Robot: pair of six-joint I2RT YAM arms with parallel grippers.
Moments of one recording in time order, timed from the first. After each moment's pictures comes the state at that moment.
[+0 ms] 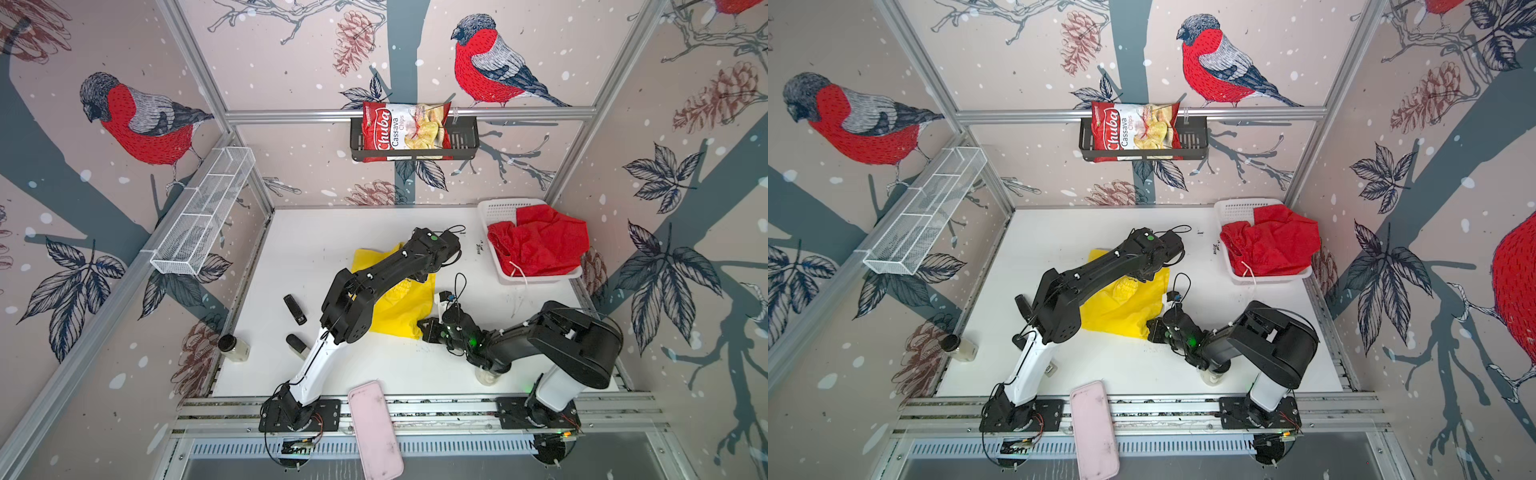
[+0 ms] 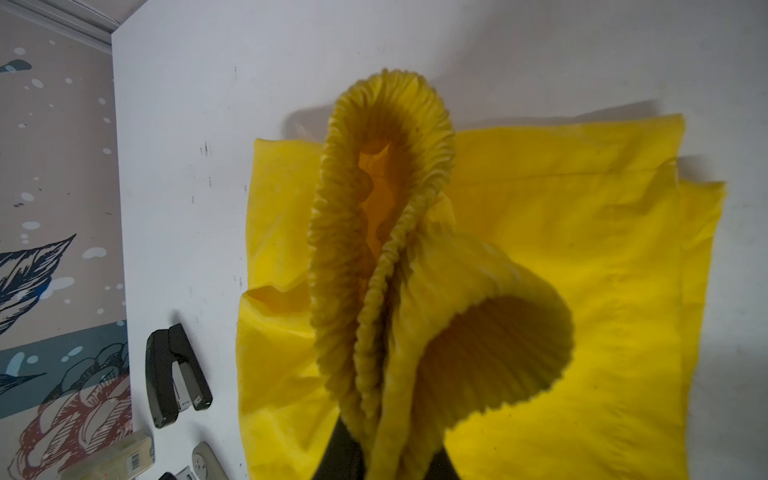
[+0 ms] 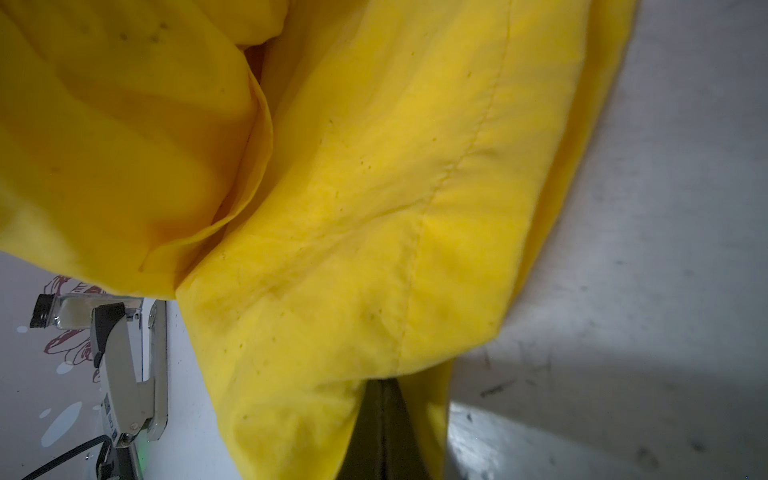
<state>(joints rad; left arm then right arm) -0.86 2.29 2.13 -1.41 -0.61 -0.68 0.96 1.69 0.36 0.71 0.00 0.89</state>
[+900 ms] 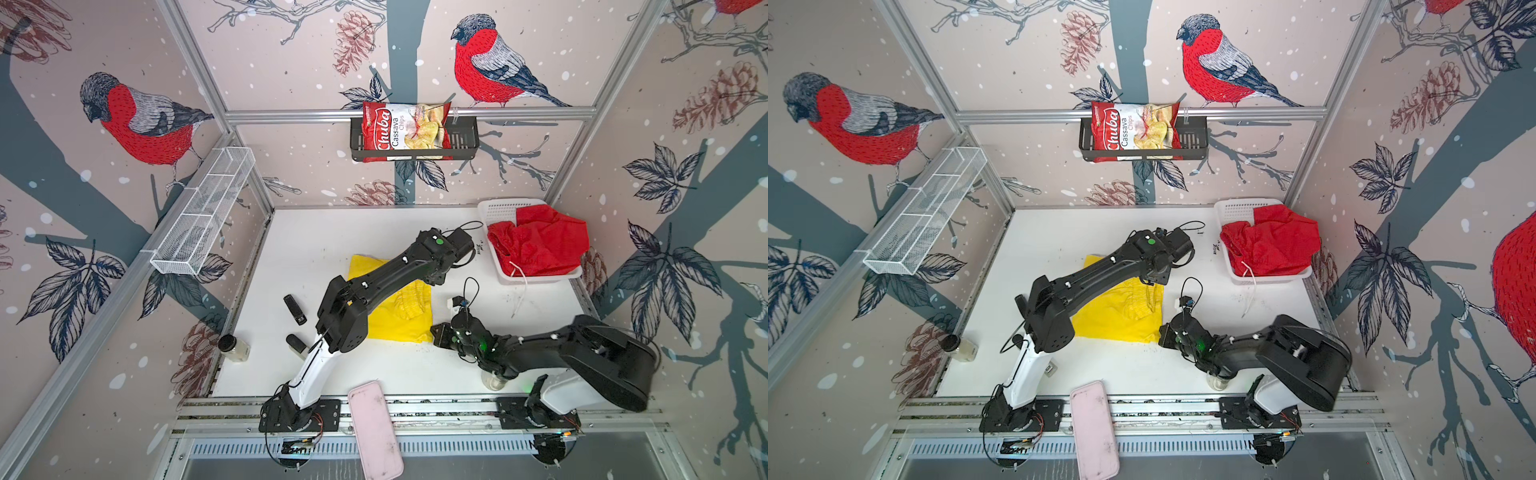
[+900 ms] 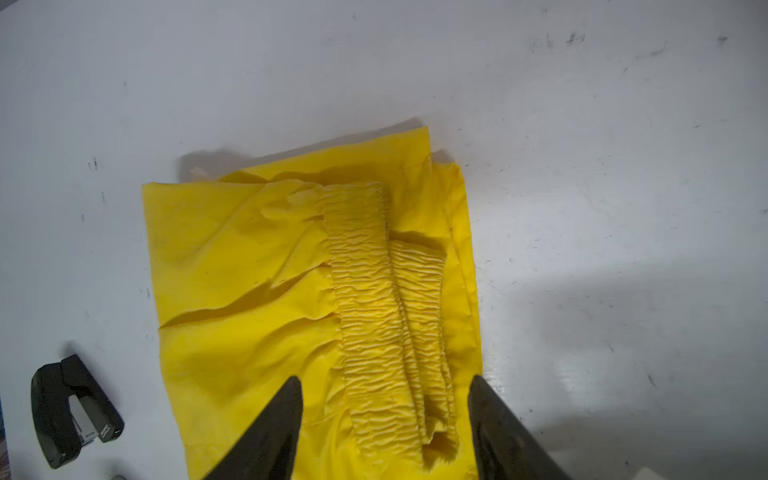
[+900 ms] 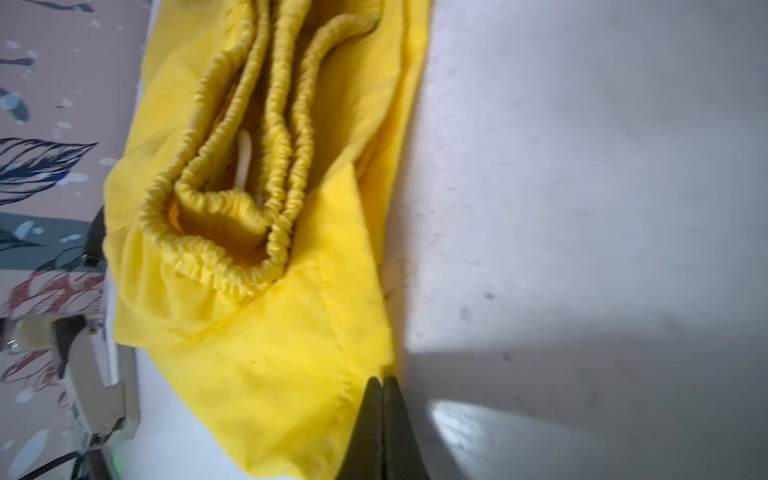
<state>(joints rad) -0.91 2.14 2.08 -1.27 -0.43 -0.63 0.95 1.39 0.30 0.36 0.11 0.95</state>
